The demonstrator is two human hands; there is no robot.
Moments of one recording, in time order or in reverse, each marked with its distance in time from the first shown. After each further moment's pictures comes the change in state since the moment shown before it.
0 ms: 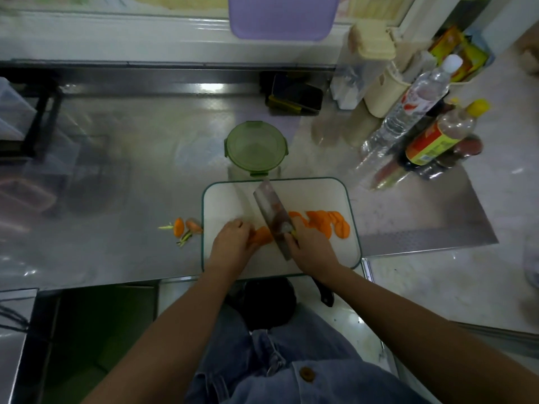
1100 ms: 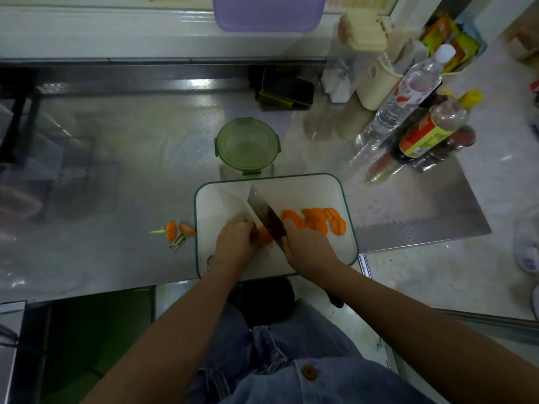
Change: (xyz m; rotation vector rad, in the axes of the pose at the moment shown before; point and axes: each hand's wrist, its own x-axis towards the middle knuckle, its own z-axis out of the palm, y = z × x) left_hand 0.015 0.016 0.003 -0.046 -0.064 -0.075; right_hand -0.003 -0.012 -0.011 -0.178 -0.051 -0.049
